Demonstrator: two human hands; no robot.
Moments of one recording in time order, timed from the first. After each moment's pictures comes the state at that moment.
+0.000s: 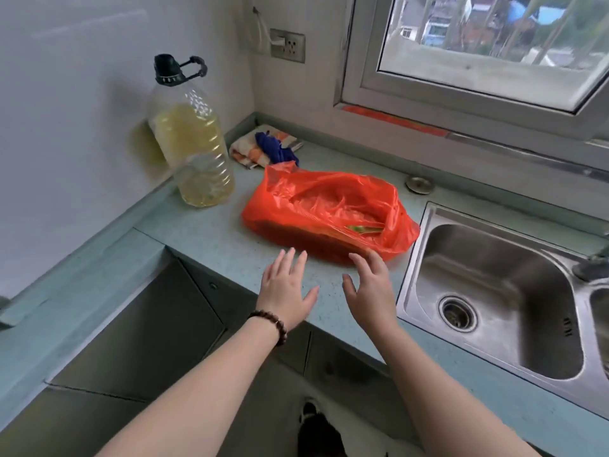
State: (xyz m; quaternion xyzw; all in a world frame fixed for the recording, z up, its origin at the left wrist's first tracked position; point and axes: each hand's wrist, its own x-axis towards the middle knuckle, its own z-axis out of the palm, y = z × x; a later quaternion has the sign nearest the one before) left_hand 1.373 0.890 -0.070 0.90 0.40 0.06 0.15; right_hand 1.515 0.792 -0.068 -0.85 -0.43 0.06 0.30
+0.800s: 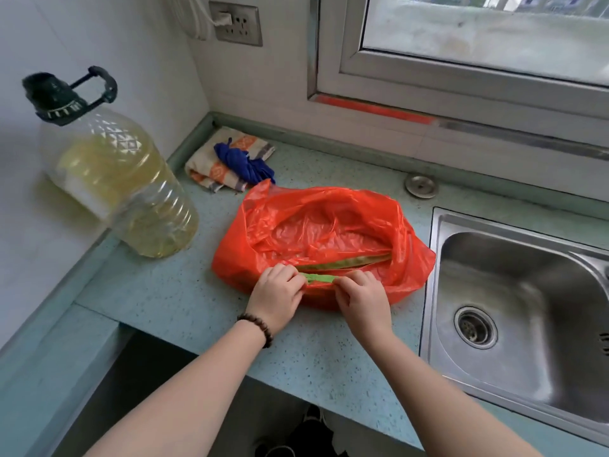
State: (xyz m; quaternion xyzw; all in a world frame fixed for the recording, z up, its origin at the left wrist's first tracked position) left_hand 1.455 1.042 -0.115 0.96 0.20 0.16 0.09; right_hand 1.588 0.904 -0.126 -0.84 -0.47 -0.04 0.26
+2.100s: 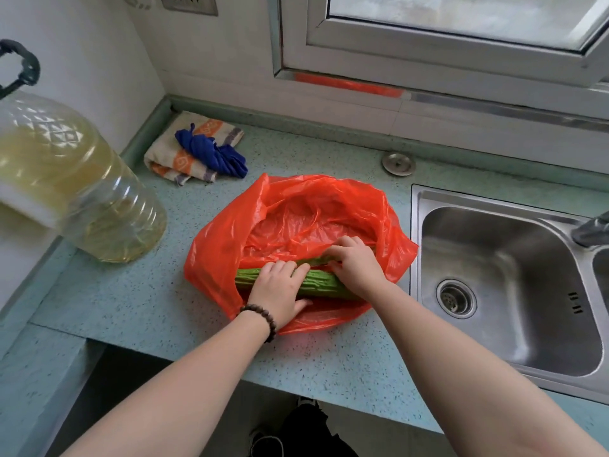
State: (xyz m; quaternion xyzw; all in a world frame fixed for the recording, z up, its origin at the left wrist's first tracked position) left_hand 1.478 1.032 -0.129 0.98 0.16 -0.01 0.07; right_hand 1.639 0.928 -0.120 -0.86 -0.47 0.14 0.16
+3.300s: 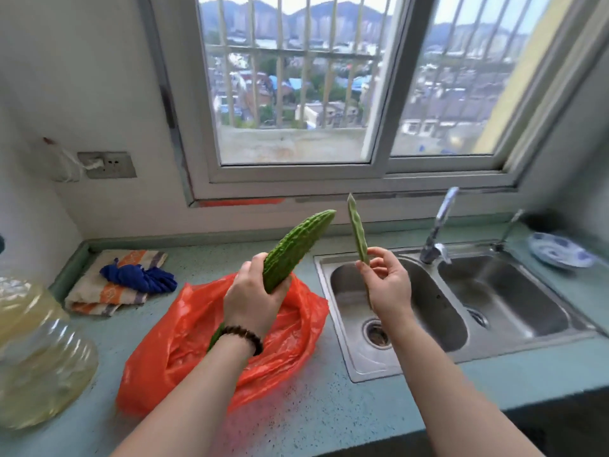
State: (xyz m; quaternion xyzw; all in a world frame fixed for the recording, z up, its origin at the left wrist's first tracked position) left_hand 1.517 0.995 0.039 0.90 0.16 0.30 0.29; right_hand 1.606 0.795 0.056 -0.77 -0.10 -0.09 0.63
